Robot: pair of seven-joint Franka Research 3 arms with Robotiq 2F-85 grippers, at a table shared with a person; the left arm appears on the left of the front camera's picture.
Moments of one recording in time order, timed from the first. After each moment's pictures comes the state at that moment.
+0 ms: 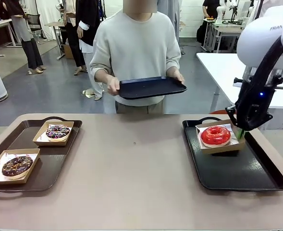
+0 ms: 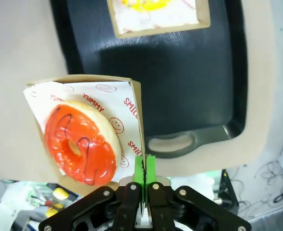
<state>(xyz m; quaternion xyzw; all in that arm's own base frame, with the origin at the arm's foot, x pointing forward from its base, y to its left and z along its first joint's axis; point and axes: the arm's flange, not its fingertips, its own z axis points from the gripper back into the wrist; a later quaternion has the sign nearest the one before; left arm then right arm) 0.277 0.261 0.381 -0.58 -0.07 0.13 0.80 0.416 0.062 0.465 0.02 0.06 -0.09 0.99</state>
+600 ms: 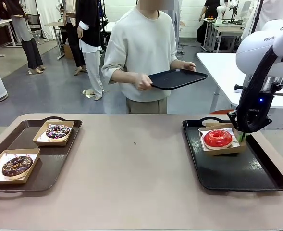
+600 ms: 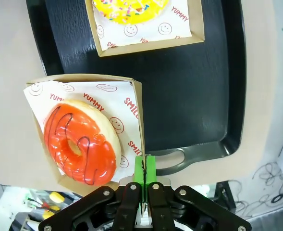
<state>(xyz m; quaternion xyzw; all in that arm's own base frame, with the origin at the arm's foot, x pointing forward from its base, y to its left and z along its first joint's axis) 0.277 0.261 0.381 -0.58 -0.07 0.13 0.80 0.437 0.045 0.442 0.02 0.07 -0.09 0.99</state>
